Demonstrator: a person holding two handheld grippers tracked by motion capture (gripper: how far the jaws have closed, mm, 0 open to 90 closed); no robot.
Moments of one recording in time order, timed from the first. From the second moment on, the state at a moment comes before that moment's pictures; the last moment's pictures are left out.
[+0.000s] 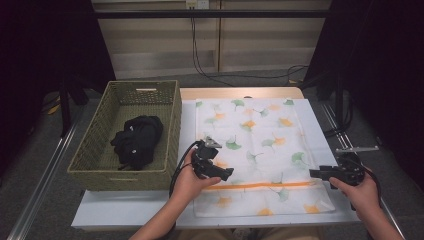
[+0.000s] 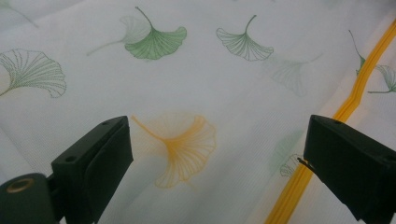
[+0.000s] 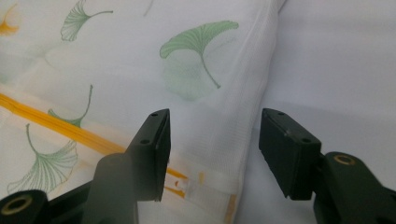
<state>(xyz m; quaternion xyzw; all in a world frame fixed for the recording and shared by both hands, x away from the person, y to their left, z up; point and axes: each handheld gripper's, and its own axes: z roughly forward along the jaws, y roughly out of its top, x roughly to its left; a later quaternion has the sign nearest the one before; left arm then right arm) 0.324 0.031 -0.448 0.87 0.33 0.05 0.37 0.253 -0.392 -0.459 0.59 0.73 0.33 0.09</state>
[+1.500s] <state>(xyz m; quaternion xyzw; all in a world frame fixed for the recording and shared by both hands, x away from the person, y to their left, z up) 0.321 0.027 -0.445 0.87 0.32 0.05 0.36 0.220 -0.376 -0.461 0.59 0.75 0.28 0.10</state>
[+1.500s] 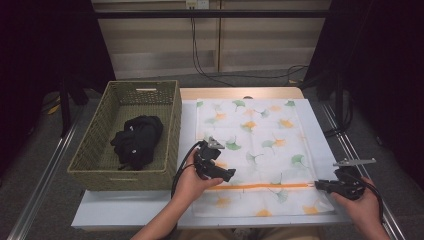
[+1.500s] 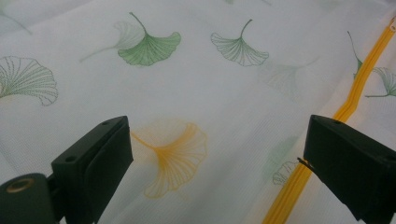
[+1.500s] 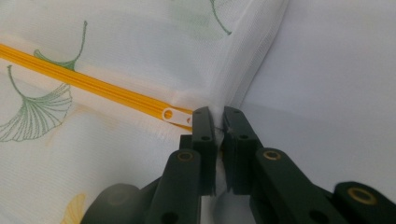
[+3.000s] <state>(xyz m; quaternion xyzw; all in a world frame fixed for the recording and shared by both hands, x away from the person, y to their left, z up) 0.320 0.010 -0.440 0.87 0.31 0.02 0.38 0.257 -0.355 -0.418 0.53 0.75 0.38 0.07</state>
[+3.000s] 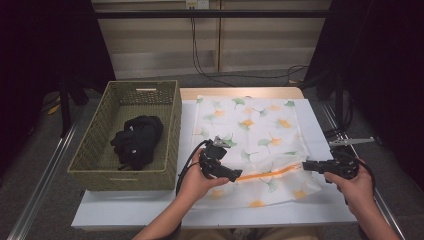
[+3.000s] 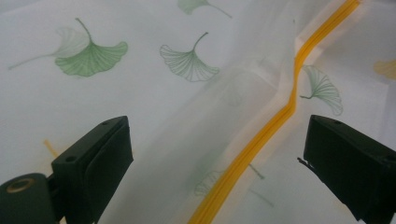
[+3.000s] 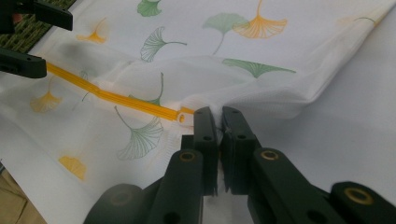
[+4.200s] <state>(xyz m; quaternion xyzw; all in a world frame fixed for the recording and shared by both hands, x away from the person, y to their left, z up) 0.317 -0.039 -0.434 0.87 0.28 -0.04 0.40 0.265 -0.344 -0.417 0.50 0.76 0.40 0.06</state>
